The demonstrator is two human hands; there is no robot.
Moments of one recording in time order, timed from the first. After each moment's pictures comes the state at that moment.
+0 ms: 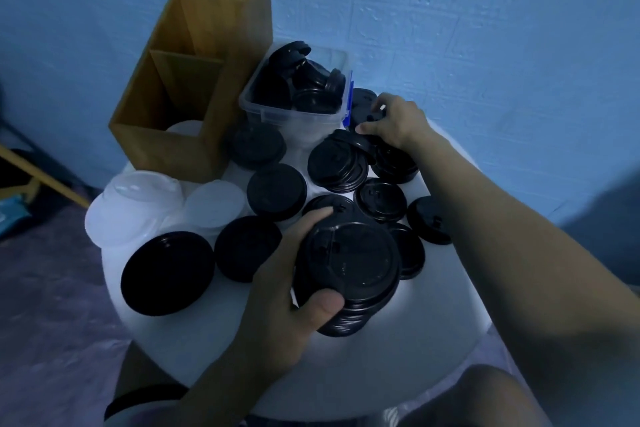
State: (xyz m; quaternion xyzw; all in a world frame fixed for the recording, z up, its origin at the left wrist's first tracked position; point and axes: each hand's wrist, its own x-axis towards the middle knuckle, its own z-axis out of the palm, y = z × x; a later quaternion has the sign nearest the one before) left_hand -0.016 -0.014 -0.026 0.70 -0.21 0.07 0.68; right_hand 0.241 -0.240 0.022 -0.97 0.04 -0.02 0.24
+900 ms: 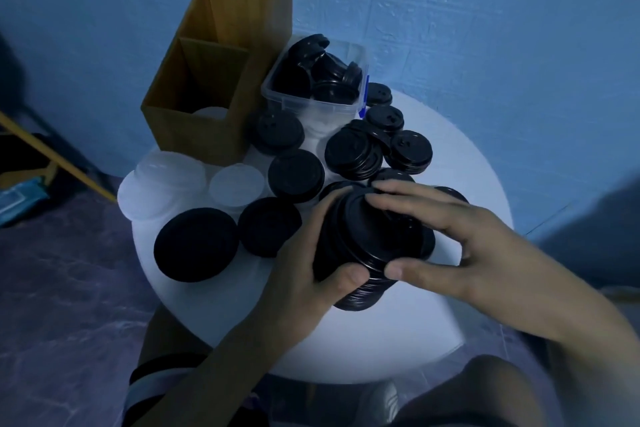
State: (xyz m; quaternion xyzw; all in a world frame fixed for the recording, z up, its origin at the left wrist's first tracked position) left_hand -0.021 -0.007 -0.016 0.71 -0.21 0.00 0.67; right_hand -0.031 -0.214 0.084 -0.88 -0.21 0.07 0.42
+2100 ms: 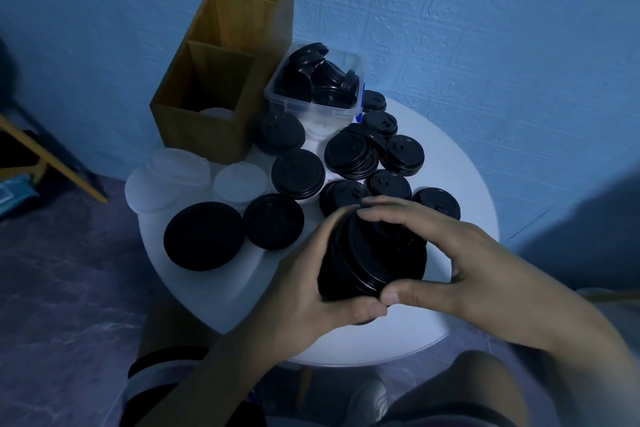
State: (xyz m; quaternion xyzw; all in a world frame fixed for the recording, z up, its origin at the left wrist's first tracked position) left_hand -0.048 0.007 -0.001 0.74 -0.24 -0.04 0.63; right_hand -0.053 -0.207 0.087 -0.89 -0.26 0.09 0.35
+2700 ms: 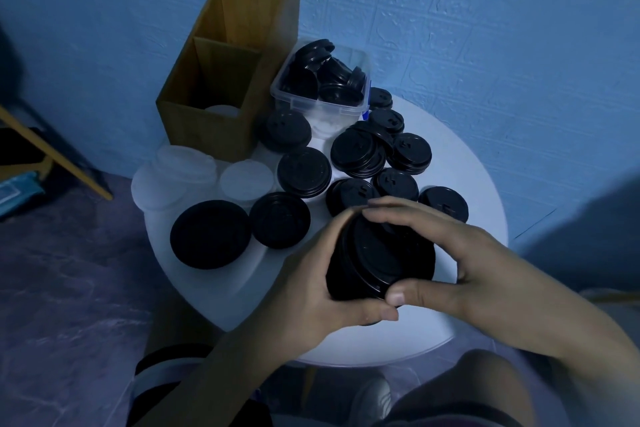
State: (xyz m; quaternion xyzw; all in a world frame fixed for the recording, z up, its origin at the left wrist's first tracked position) left_hand -0.047 0.009 0.005 0.75 -0.24 -0.04 0.62; right_hand -0.052 -0.203 0.081 -0.89 -0.24 0.09 0.37
